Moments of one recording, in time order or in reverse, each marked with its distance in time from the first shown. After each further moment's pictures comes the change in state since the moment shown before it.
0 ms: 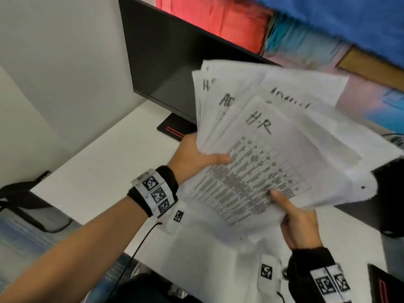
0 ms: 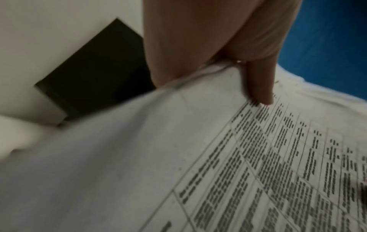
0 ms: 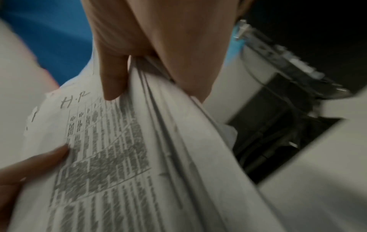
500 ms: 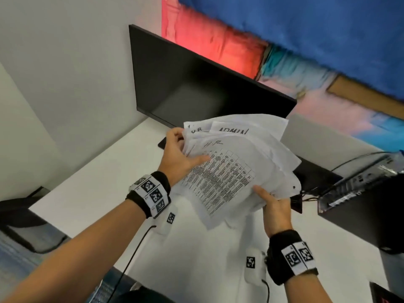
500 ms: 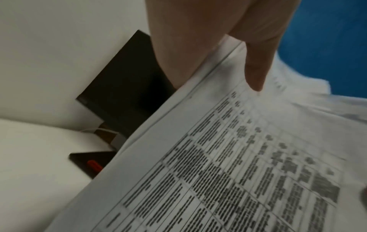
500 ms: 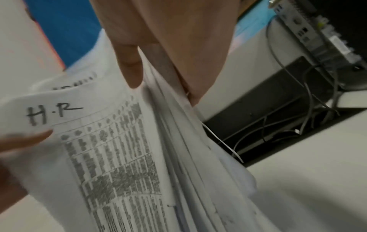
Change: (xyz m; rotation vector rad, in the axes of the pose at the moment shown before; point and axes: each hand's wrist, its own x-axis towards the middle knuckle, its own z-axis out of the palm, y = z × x) left_hand 0.031 -0.021 -0.042 -0.053 0.234 0.131; right_hand 0.055 0.028 0.030 -0.192 0.057 -0.113
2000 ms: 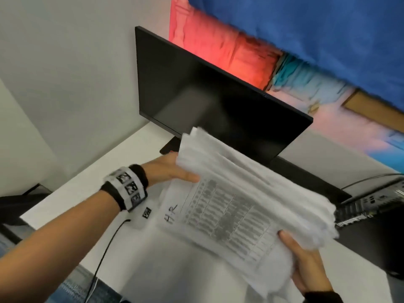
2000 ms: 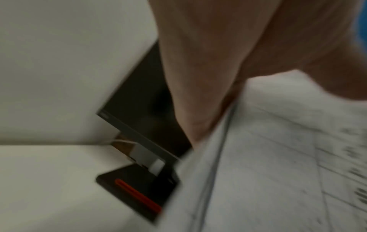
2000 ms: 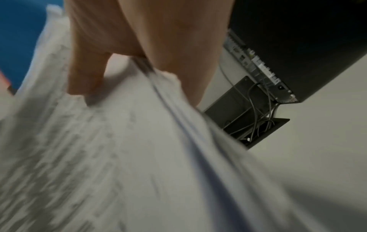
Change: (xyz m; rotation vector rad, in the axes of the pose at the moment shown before) left_hand 0.047 -0.008 -0.055 0.085 -0.569 -0.384; right_hand -0.023 -0.016 -0.042 0.030 -0.018 0.240
